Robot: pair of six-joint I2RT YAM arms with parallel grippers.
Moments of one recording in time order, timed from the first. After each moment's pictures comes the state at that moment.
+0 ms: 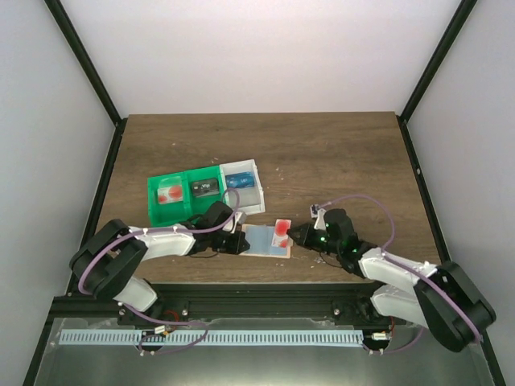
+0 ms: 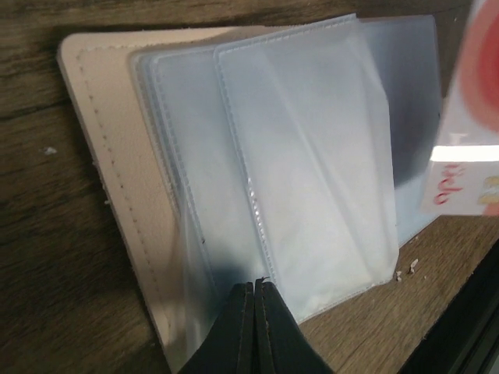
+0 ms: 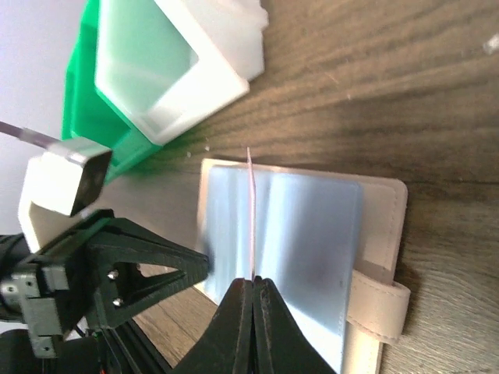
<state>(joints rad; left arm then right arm) -0.73 1.52 0.56 -0.01 0.40 -0.60 0.56 1.15 0.25 0.32 -0.41 0.91</state>
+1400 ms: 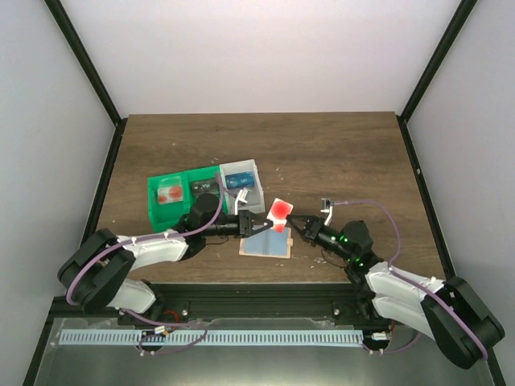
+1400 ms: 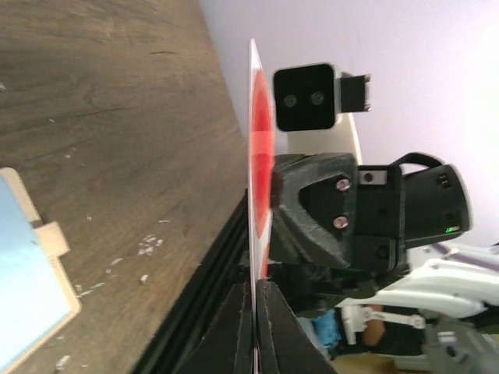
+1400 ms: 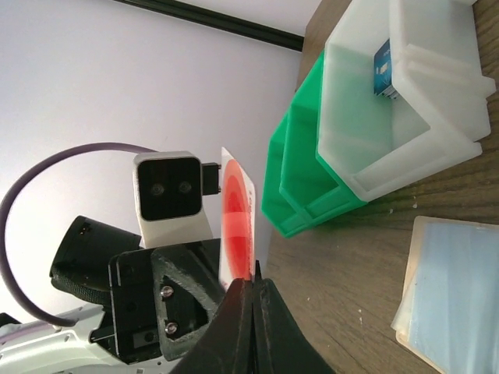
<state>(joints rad) -0.73 1.41 0.50 0.66 0.70 -1.08 0.56 0.99 0.10 0.87 -0.44 1.30</state>
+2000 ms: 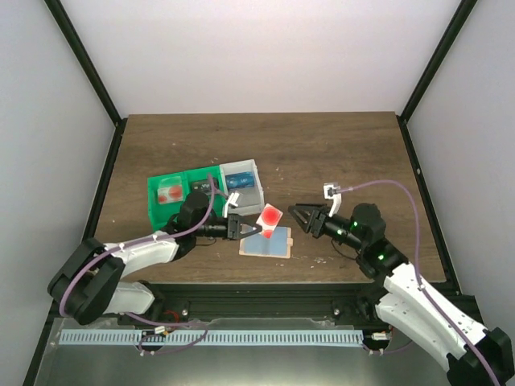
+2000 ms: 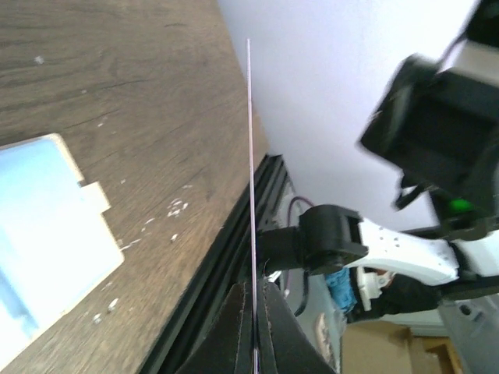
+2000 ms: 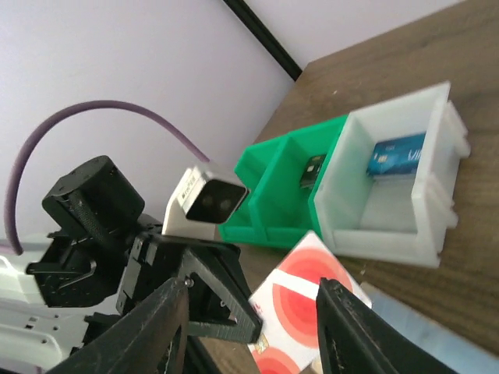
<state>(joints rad) -0.64 1.34 0.44 0.61 0.85 -0.98 0.55 0.67 0.35 0.20 -0.45 0.76</state>
